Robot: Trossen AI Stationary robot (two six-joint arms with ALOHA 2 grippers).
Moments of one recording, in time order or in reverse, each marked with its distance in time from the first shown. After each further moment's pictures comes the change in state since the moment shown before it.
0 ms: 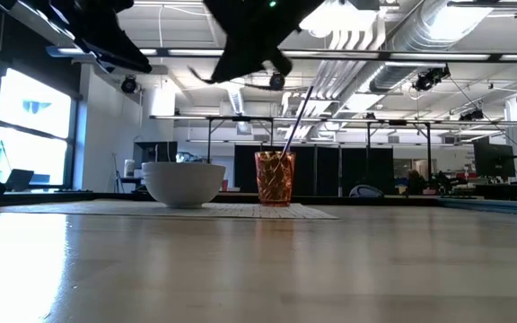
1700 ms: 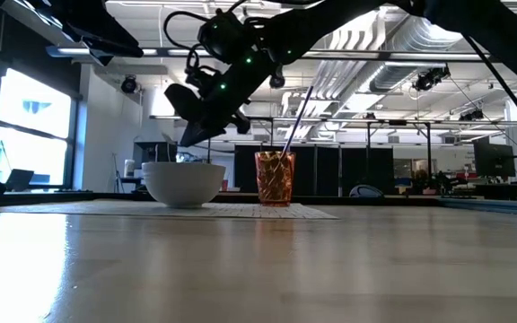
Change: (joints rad) left arm 0.000 -0.082 0.000 -0.021 0.086 0.000; right arm -0.209 0.409 0.349 0.027 -0.189 -0.094
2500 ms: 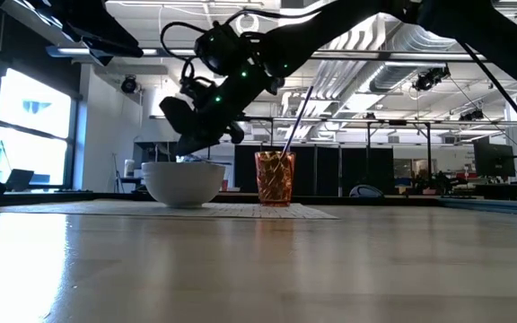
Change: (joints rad) left arm 0.000 0.000 0.000 0.000 0.000 0.000; right arm -0.006 0.053 -0.001 0.078 -0.021 -0.034
